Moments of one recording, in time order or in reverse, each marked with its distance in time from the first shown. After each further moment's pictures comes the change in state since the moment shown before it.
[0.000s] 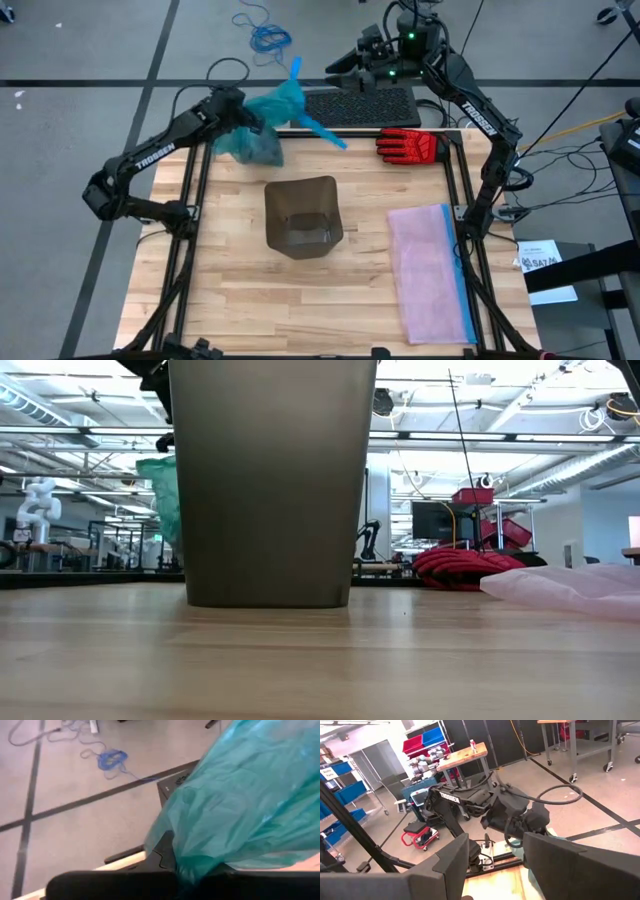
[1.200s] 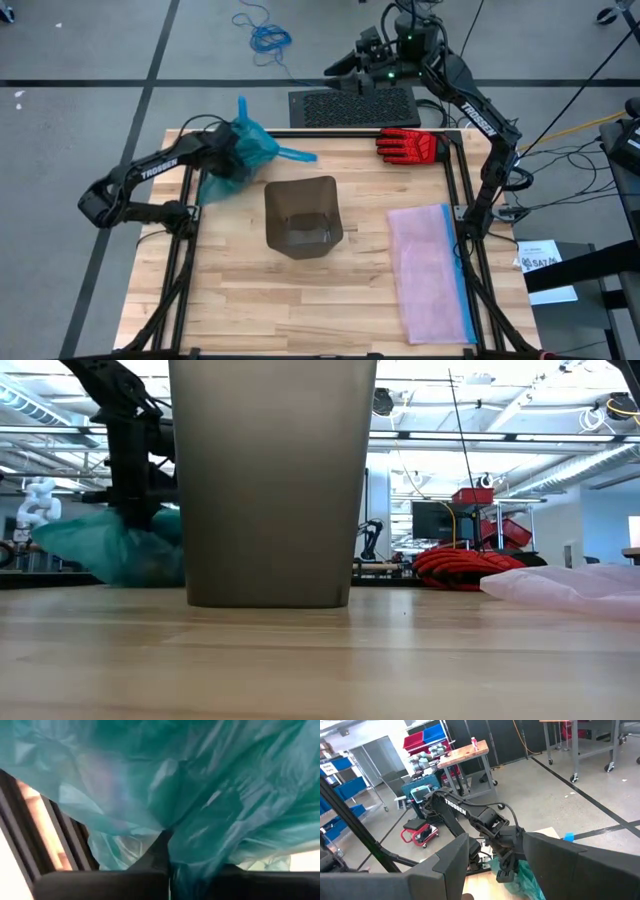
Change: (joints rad) left arm 0.068 -0.068 -0.360 -0.342 0.272 -0.132; right arm 0.017 0.001 0.000 -0.010 0.004 -0.019
